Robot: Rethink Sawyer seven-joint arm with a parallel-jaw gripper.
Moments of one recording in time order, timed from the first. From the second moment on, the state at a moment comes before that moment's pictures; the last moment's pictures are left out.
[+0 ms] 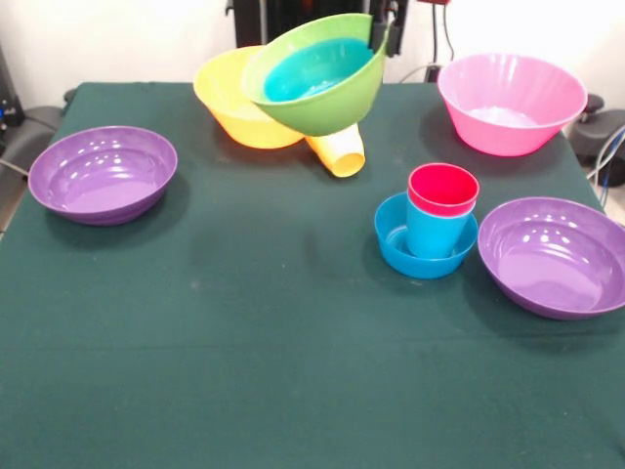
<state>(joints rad) -0.49 -0.85 0.57 1.66 -0.45 1.09 2.29</state>
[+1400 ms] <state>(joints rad) -0.38 -0.82 0.49 1.57 -0.46 1.10 2.29</state>
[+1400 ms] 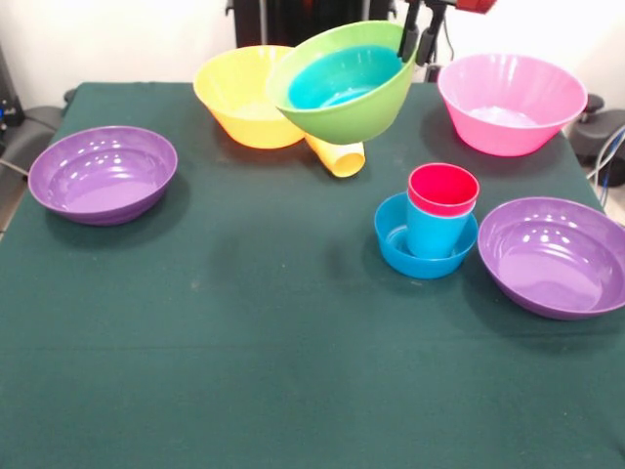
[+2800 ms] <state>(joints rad) -0.23 -0.76 0.34 1.46 -0.44 1.10 2.29</state>
